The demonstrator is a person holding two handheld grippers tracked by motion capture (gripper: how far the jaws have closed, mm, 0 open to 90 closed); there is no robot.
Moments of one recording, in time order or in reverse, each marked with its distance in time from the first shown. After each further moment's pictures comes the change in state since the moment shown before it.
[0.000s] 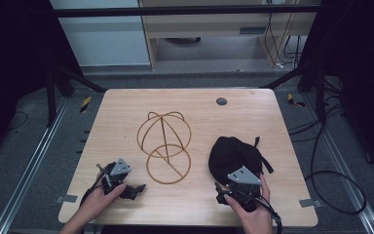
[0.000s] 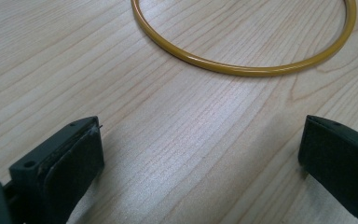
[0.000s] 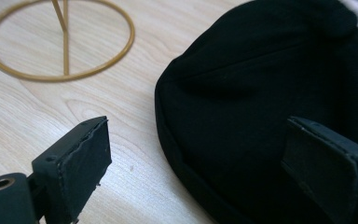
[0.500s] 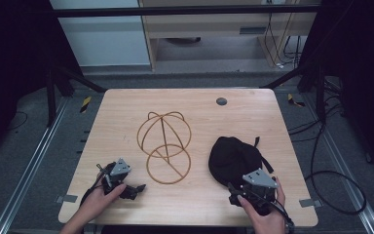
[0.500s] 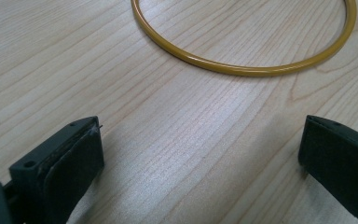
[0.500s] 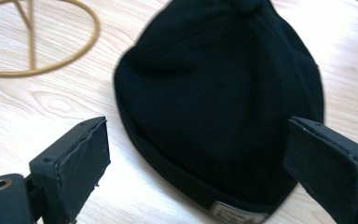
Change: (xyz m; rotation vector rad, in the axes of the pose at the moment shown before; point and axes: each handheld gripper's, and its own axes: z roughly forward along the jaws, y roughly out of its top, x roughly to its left) left arm 0.000 0.000 0.000 0.000 0.000 0.000; right arm -0.025 -0.010 -0.019 0.030 -0.071 0.059
